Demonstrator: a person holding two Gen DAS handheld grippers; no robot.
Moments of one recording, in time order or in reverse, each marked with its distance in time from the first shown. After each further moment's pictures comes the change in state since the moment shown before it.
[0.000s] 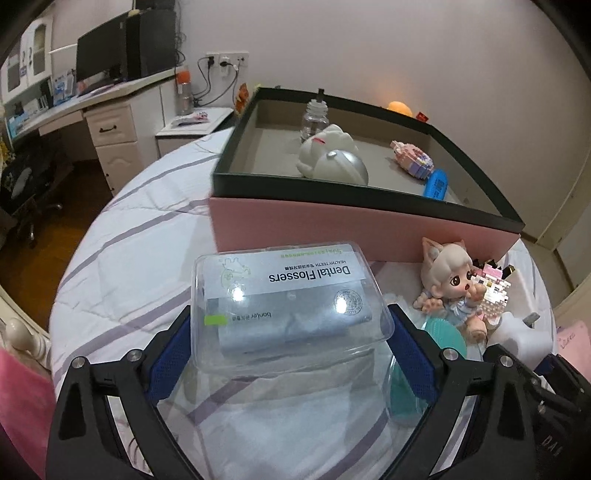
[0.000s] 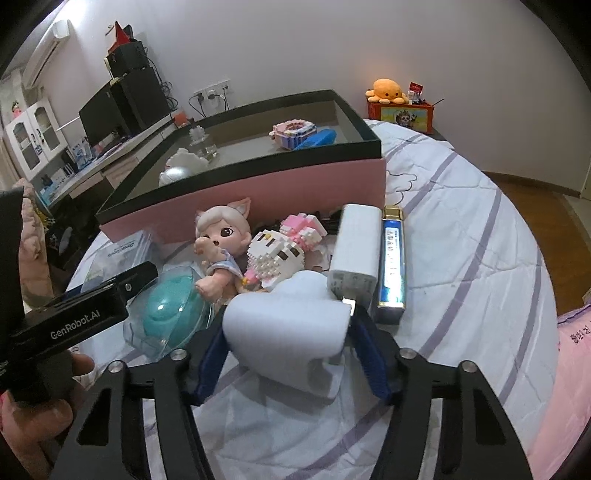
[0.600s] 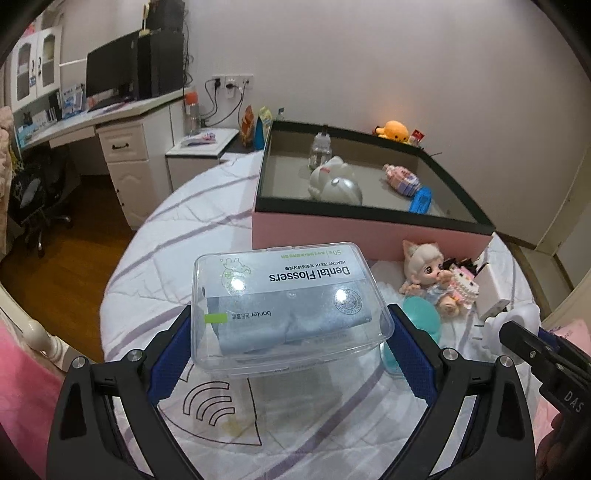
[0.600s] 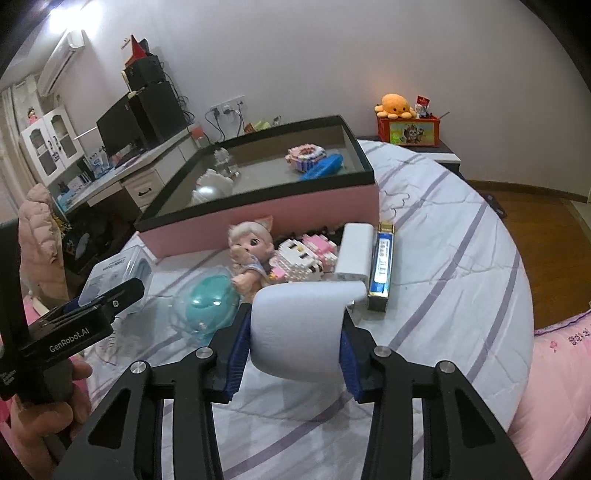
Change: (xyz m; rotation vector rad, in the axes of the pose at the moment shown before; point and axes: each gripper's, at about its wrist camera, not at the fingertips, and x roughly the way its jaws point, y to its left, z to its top) left arm -0.058 0.011 -0.010 0.017 -0.082 0.003; right arm -0.044 0.007 -0.002 -0.018 -0.059 0.052
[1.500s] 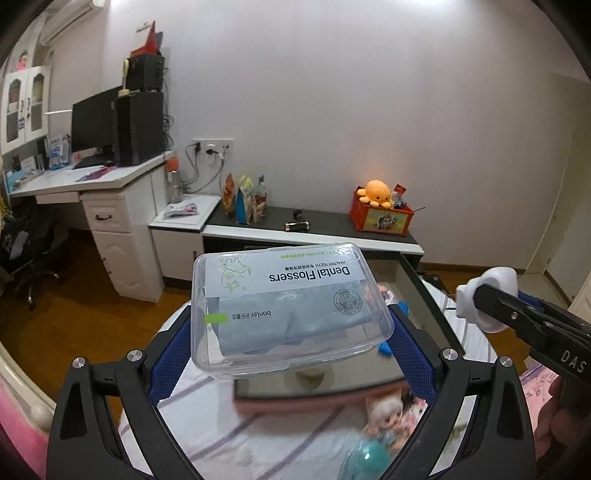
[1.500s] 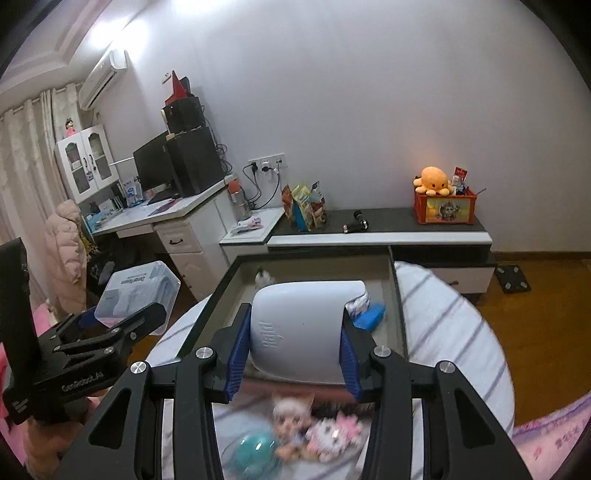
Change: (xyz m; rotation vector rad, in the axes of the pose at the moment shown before) left arm -0.012 -0.016 0.133 0.047 -0.181 -0.062; right arm 0.000 0.026 0.145 -0.101 -0.174 0.099
